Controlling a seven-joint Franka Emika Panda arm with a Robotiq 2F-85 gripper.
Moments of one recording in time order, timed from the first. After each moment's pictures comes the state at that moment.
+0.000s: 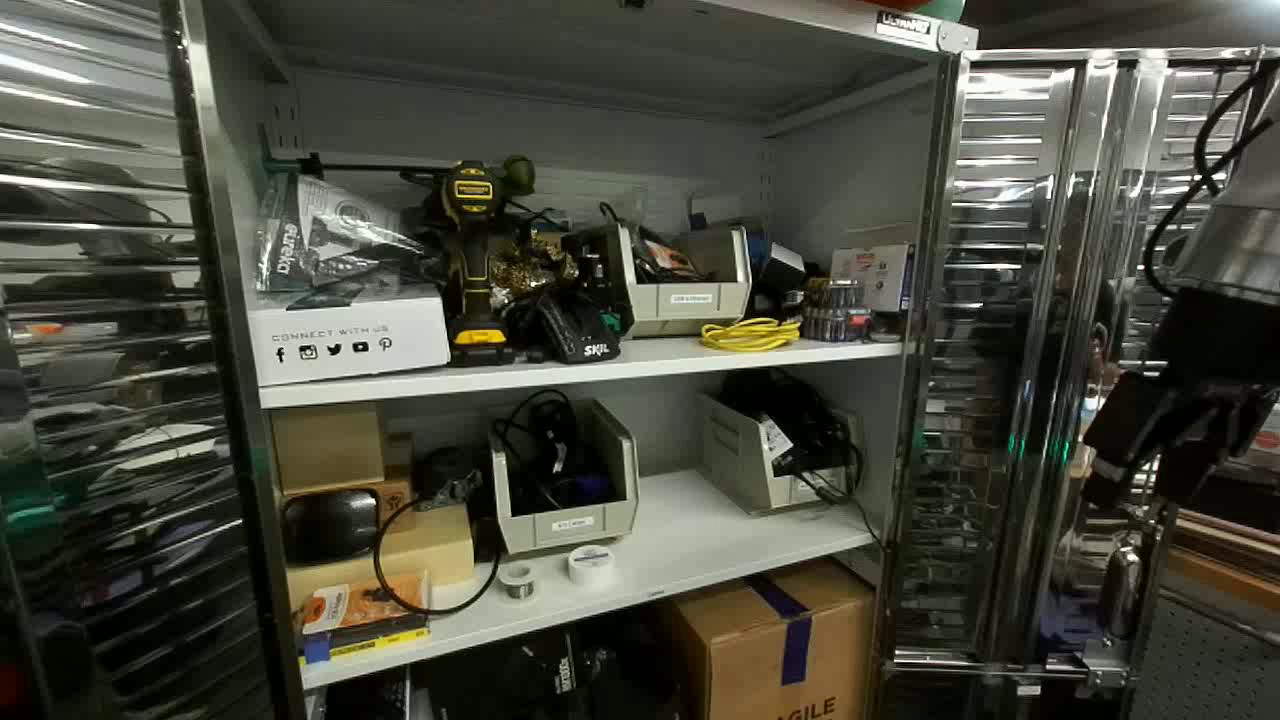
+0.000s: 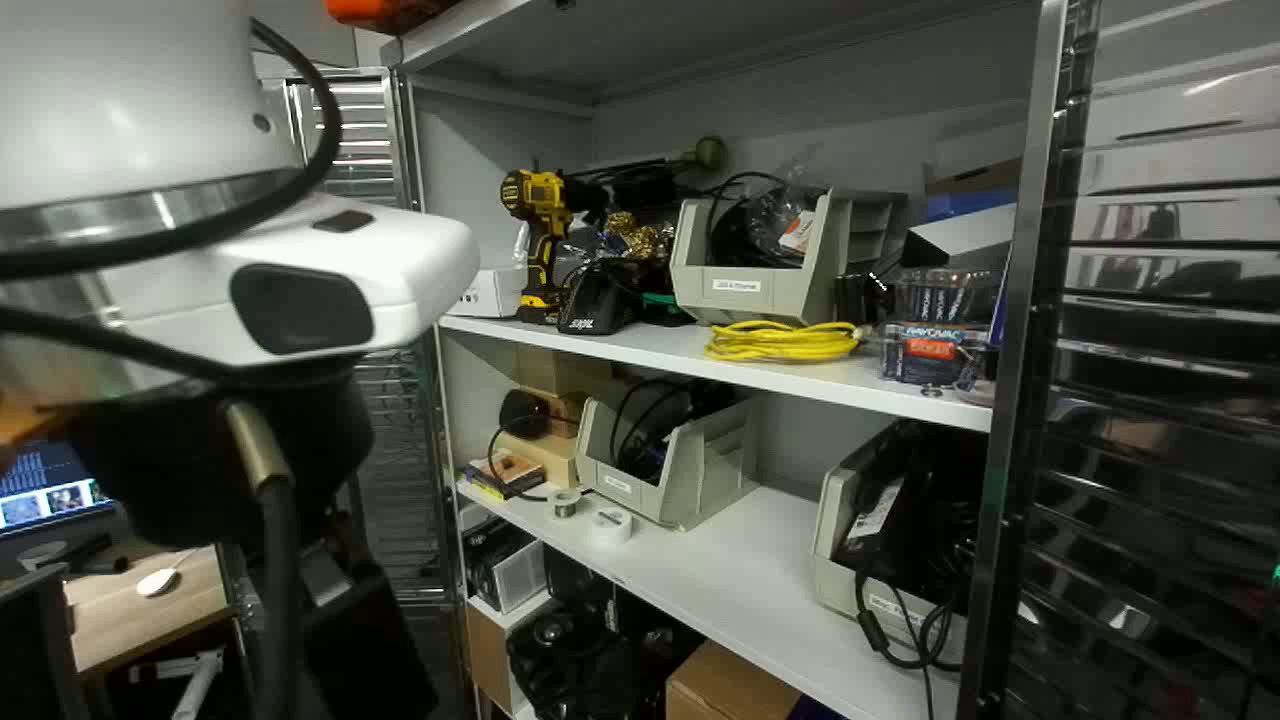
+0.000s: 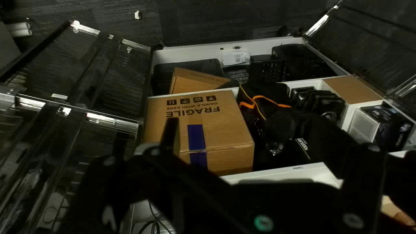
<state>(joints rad) -0.12 -0.93 -0.14 -2.78 -0.04 2.07 -0.05</state>
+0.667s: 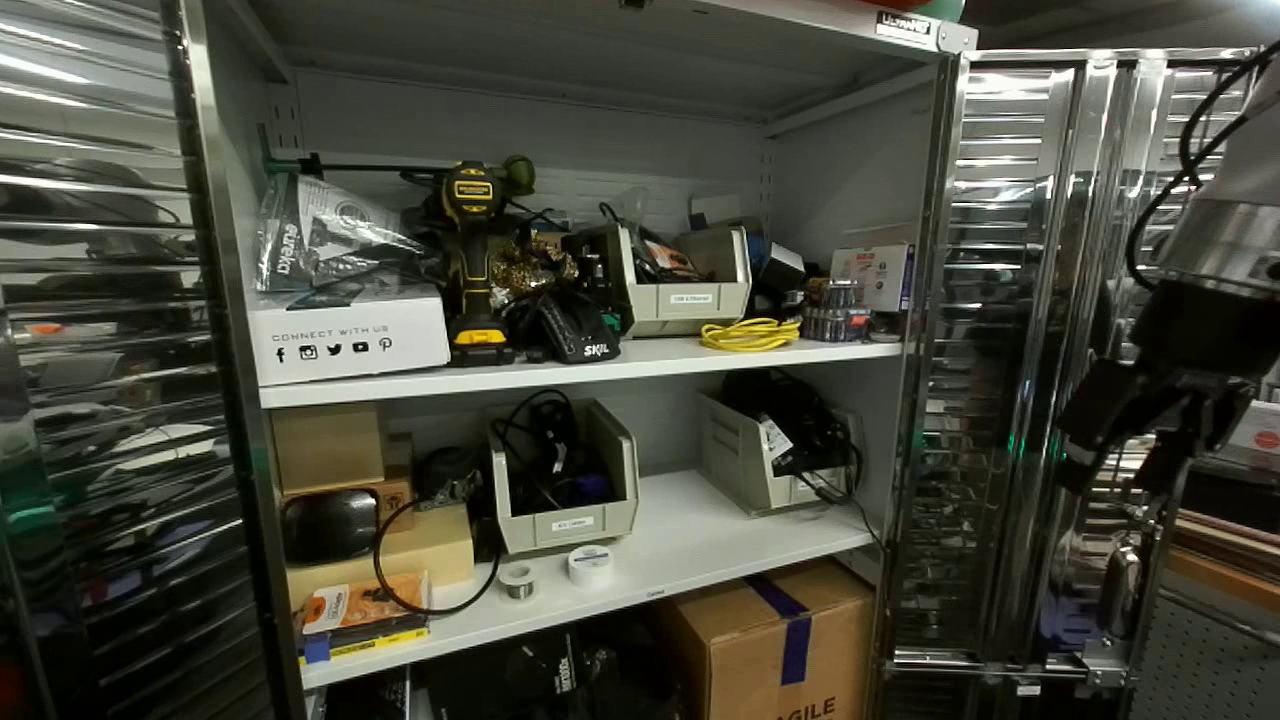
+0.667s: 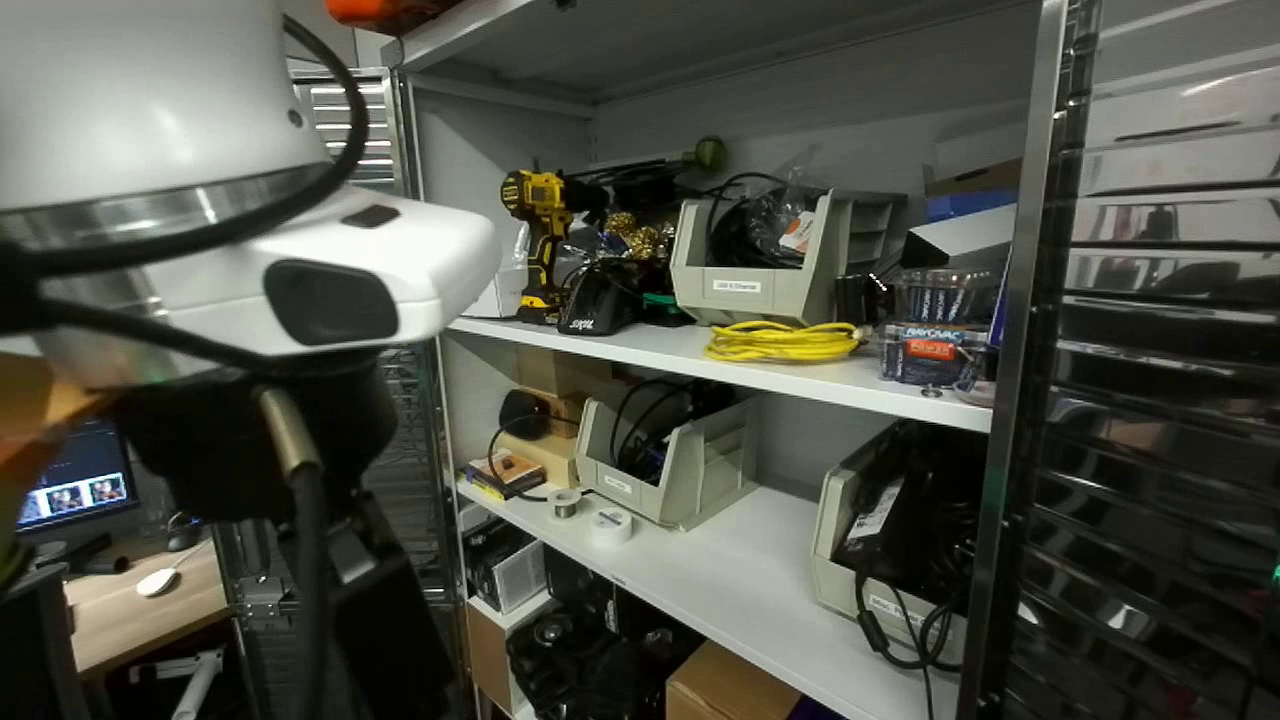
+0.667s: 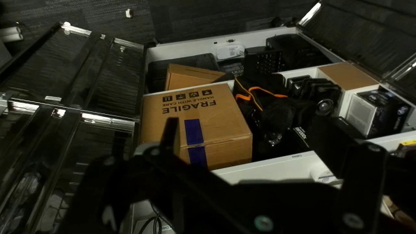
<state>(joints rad) -0.11 -0.89 -0.14 -2.75 0.00 2.10 -0.01</state>
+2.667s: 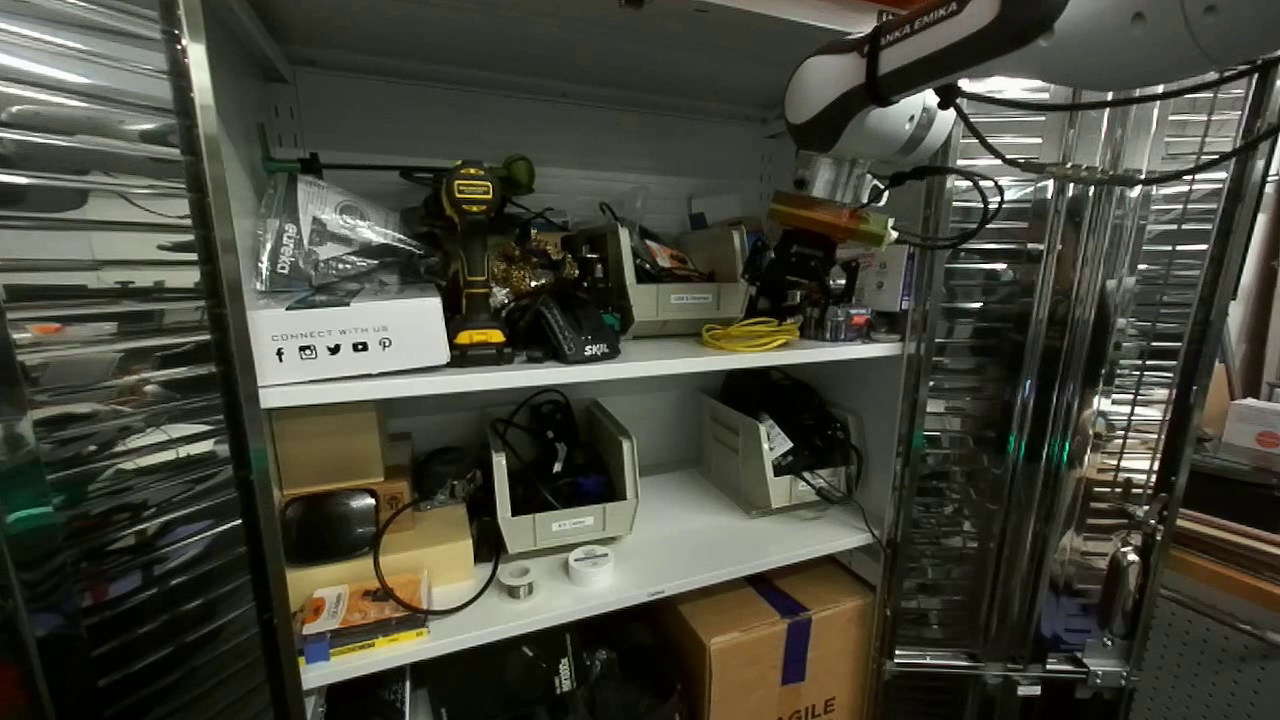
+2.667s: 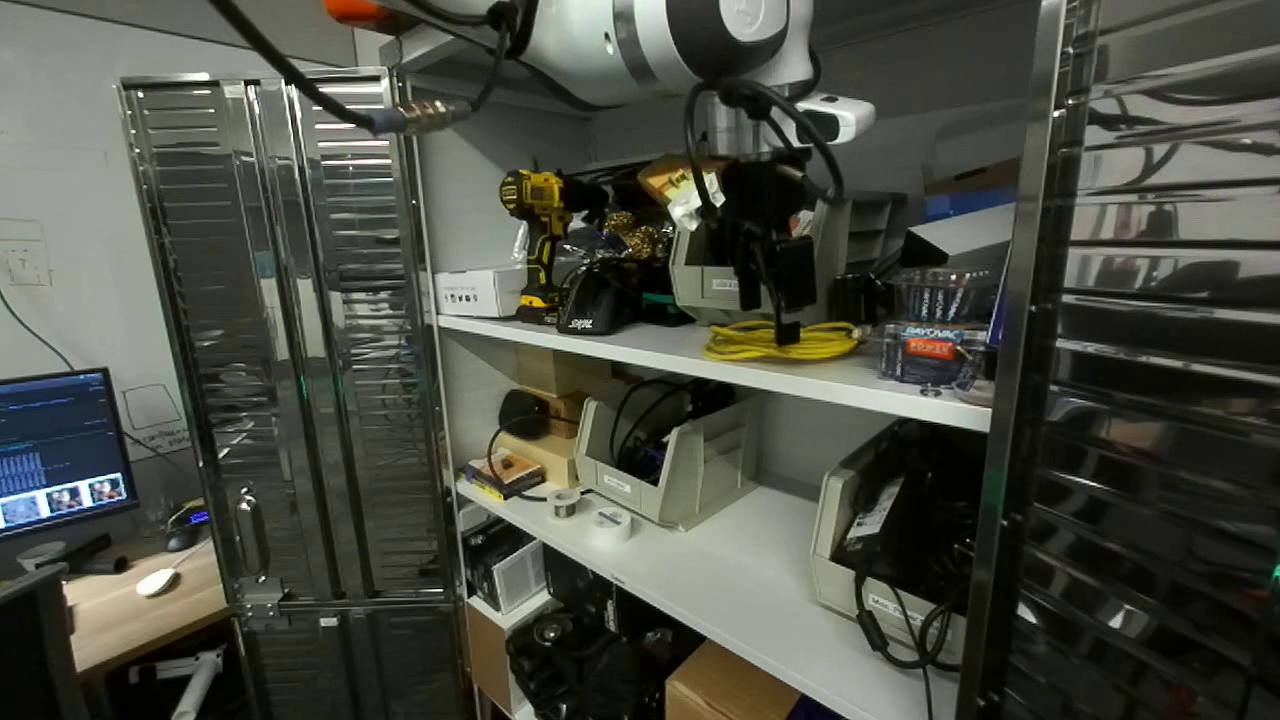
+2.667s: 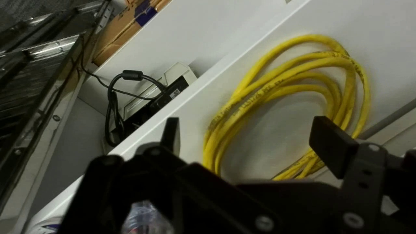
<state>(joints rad) -0.08 0.36 -0.07 -1.28 0.09 1.91 0.60</state>
